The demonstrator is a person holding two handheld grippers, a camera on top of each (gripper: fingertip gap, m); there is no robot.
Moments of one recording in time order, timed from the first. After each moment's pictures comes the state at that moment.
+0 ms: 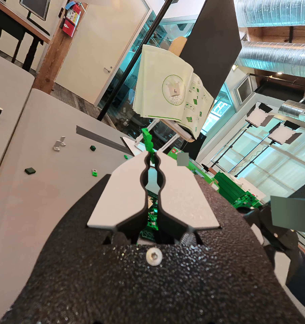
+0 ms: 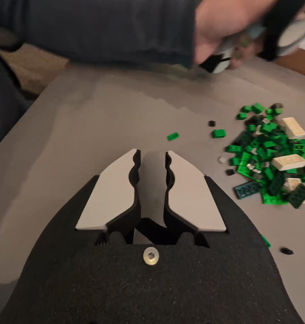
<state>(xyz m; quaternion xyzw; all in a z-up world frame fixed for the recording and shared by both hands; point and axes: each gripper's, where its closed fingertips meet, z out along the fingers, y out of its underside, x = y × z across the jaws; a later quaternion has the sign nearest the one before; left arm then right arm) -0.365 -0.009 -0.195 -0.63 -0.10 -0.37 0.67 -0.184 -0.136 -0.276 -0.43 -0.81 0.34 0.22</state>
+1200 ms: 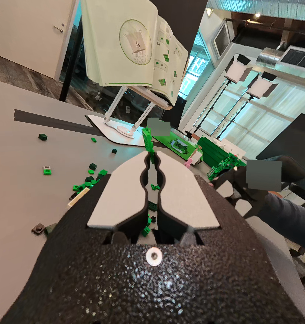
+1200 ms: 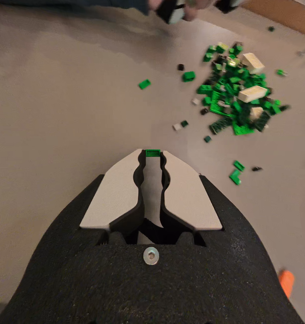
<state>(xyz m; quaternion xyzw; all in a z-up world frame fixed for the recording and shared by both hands) -0.301 -0.007 -0.197 -0.67 0.02 -0.41 0.63 -0.140 -0.083 -0.289 -0.52 -0.77 0.25 0.28</state>
